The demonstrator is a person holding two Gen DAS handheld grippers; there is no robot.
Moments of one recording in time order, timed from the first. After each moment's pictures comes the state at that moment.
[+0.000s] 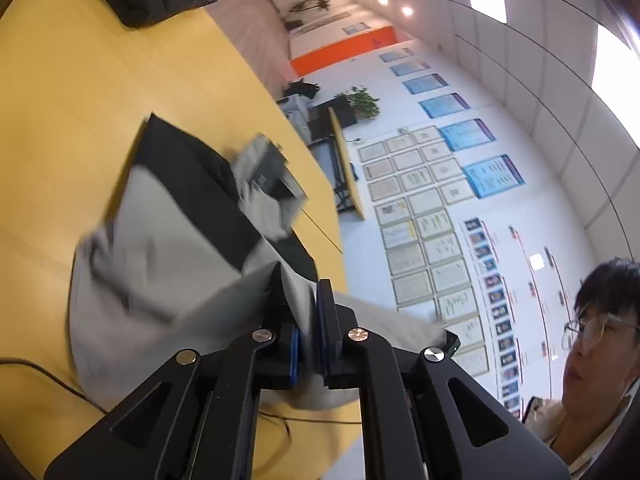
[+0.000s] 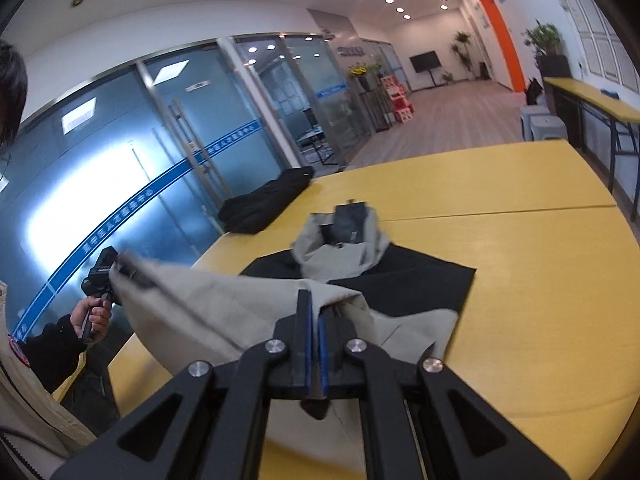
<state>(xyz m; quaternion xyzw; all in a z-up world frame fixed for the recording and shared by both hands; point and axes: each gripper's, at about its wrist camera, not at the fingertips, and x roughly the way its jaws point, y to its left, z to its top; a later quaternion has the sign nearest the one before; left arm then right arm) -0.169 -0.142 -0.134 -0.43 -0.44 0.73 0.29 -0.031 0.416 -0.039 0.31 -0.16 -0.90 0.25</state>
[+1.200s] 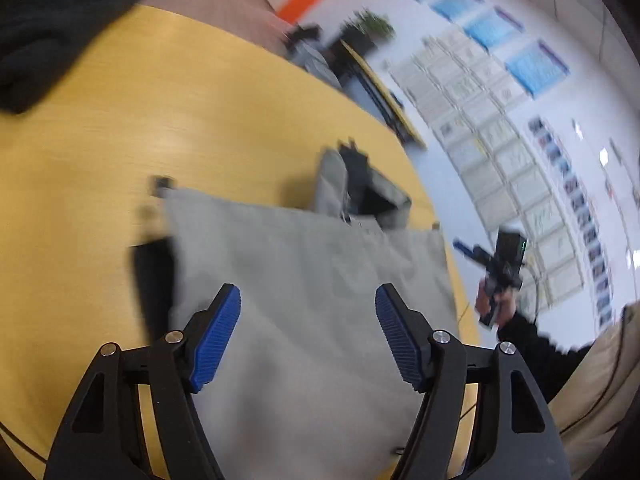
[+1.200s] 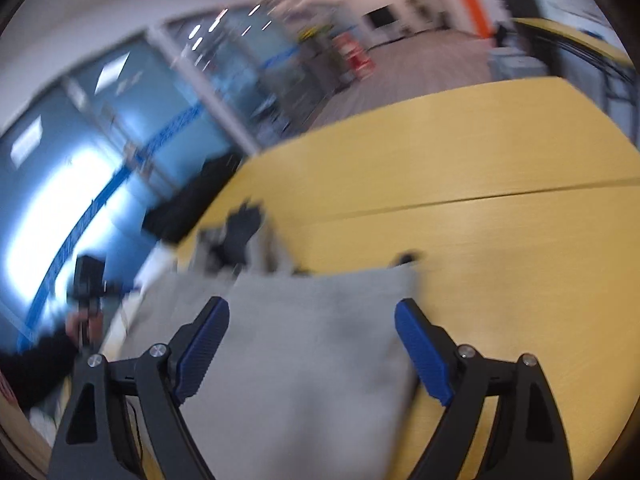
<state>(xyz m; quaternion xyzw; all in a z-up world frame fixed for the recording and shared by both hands) -0.348 -0.032 -0.216 -0.52 -0.18 0.77 0.33 -0.224 0.422 -0.148 0.40 -0.16 -0.87 0.24</state>
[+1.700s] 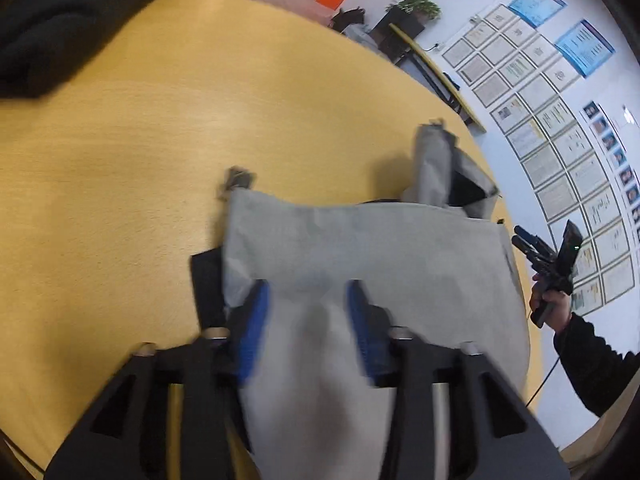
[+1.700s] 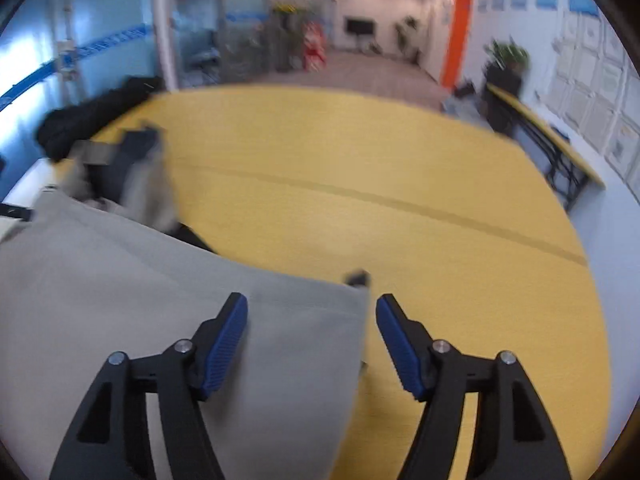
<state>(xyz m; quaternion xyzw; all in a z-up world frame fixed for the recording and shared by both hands) -0.347 -0.049 -0.245 -0.50 -0.13 0.81 0.27 -0.221 0.404 -0.179 0.39 0.04 -0.92 0.09</state>
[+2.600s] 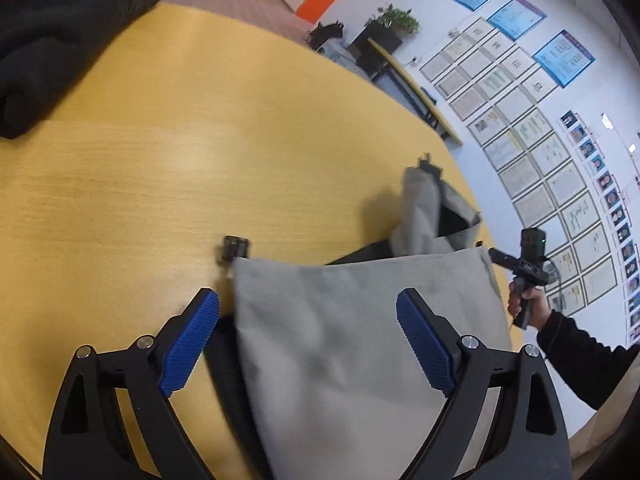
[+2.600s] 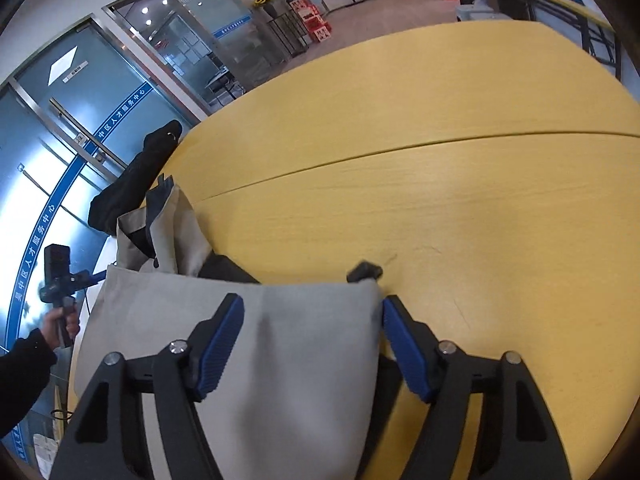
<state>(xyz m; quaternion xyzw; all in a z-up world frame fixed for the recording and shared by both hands) -0.404 -0.067 -0.279 -0.51 -0.16 0.79 0.28 -0.275 0.480 -0.224 0.46 -0.20 -0.85 0.16</state>
